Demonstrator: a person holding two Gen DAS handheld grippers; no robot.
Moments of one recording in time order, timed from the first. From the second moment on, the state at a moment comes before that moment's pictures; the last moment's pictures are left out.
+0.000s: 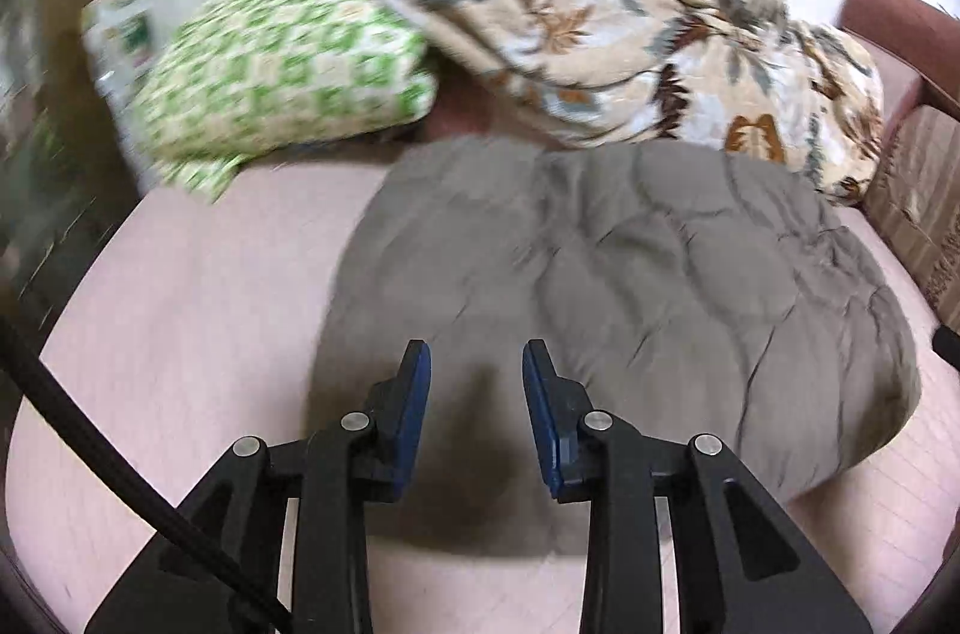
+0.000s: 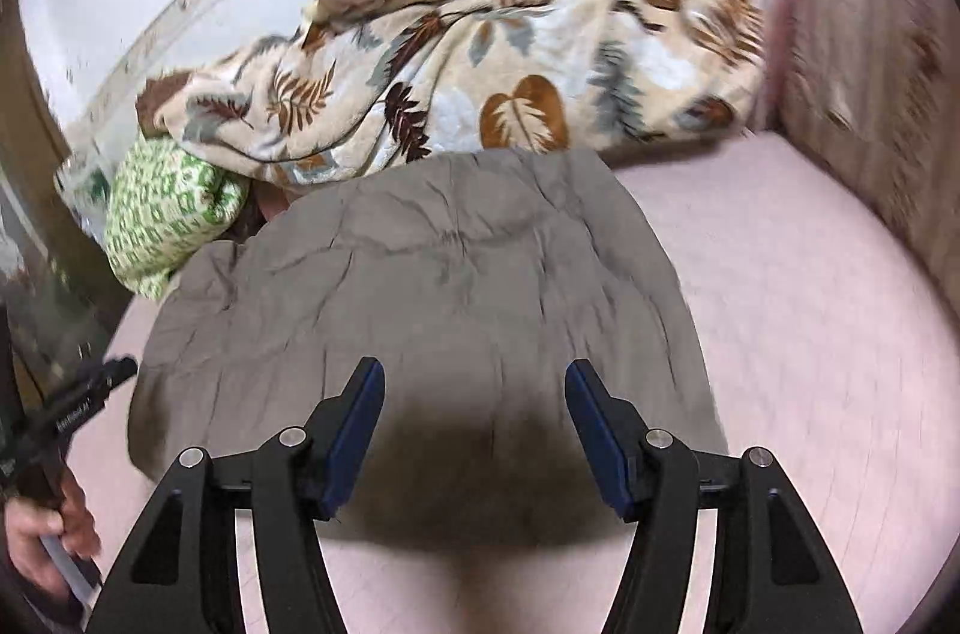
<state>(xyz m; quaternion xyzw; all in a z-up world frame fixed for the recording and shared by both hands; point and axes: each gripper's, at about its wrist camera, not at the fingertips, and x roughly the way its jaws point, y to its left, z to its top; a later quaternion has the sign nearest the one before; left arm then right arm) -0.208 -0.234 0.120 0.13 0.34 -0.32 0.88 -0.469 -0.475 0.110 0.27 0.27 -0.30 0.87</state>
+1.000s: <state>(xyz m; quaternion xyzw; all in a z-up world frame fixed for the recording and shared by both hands) -0.192 -0.254 0.048 0.15 0.35 -0.29 0.88 -0.423 -0.486 0.041 0.24 0.34 -0.34 0.84</state>
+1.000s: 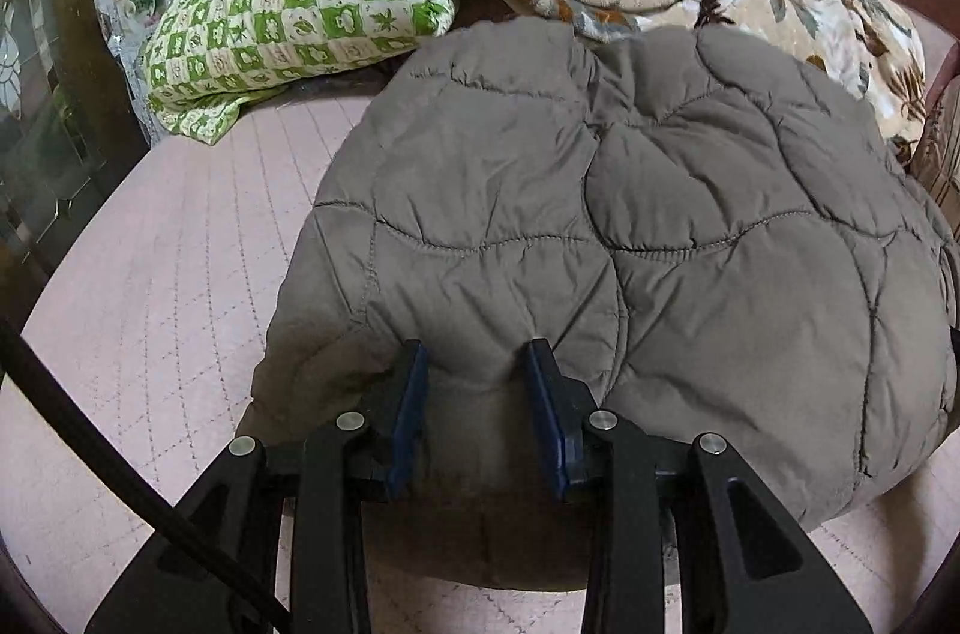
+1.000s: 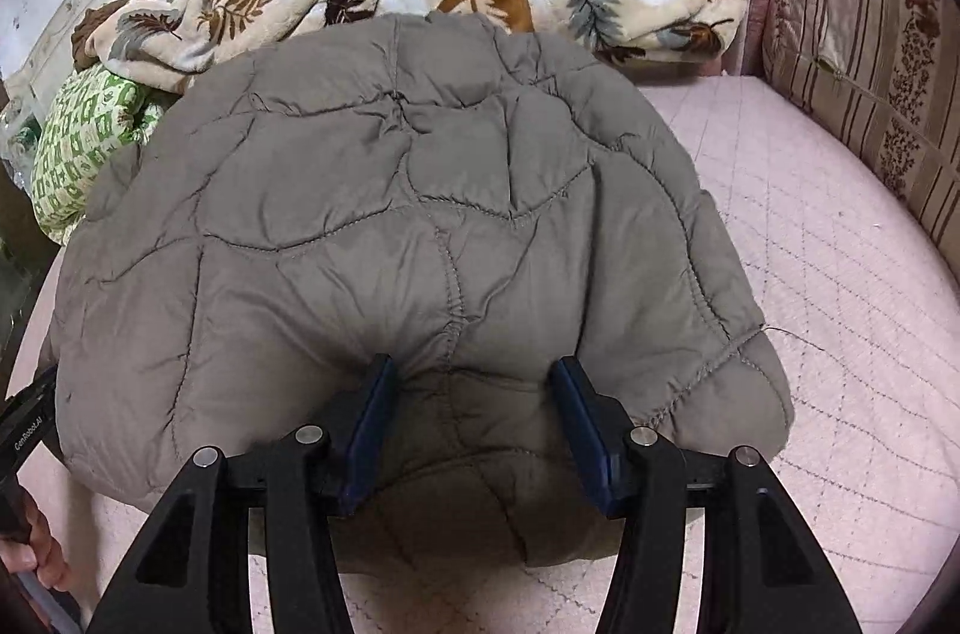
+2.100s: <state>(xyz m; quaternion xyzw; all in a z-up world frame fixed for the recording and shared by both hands) -0.165 -0.182 0.098 0.00 0.39 -0.32 0.86 -0.439 -0.447 0.098 0.27 0.24 -0.26 0.90</state>
